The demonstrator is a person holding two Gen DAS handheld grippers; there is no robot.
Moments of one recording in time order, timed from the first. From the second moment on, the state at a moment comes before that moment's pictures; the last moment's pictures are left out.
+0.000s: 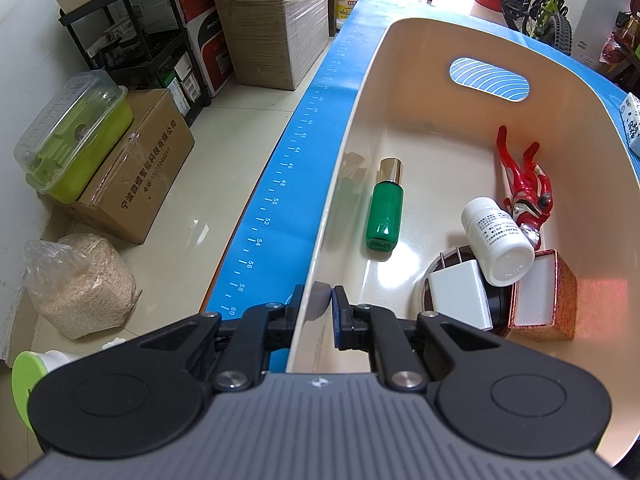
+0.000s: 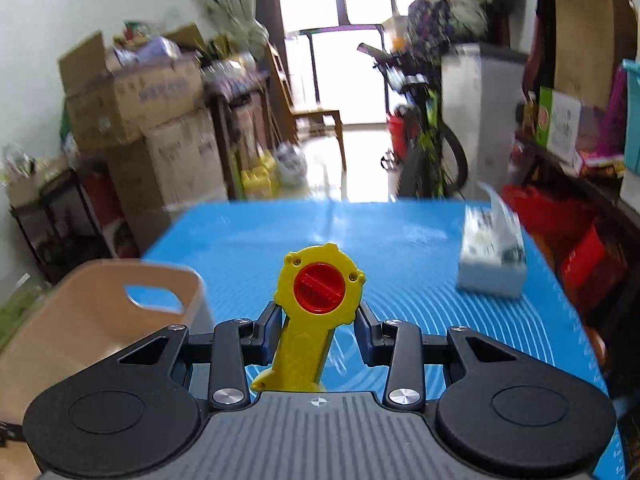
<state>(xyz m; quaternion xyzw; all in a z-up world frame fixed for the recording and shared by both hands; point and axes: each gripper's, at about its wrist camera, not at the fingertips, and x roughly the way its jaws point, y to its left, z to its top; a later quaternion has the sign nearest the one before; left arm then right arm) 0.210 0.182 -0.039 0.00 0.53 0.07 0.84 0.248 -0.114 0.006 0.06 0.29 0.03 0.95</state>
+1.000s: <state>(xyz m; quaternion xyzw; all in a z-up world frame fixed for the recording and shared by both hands) 0.209 0.184 -0.039 0.00 0.53 0.07 0.84 0.244 0.047 -0.010 0.02 0.41 0.19 0.89</state>
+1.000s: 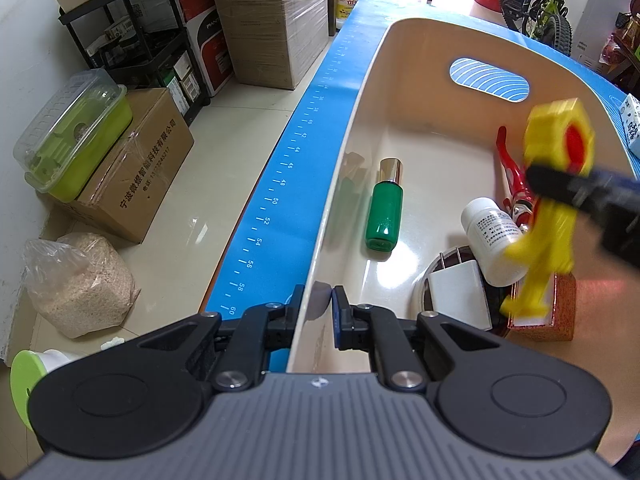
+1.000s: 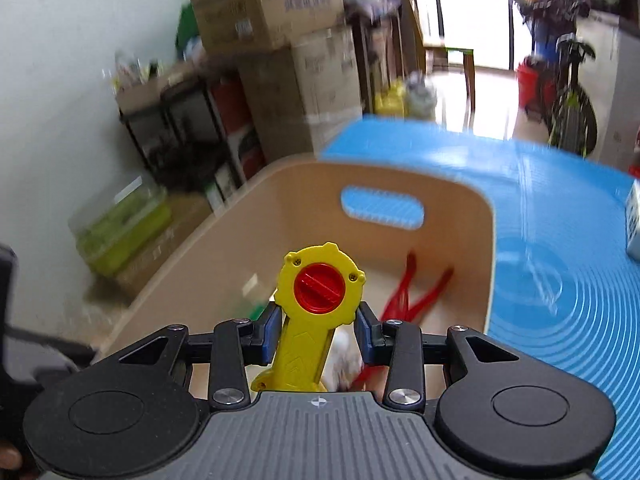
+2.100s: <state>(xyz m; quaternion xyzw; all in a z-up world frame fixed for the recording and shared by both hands) 0.159 0.110 0.045 0.05 0.42 0.05 0.90 0.158 -0.062 0.082 0.00 0.35 0.10 0.93</state>
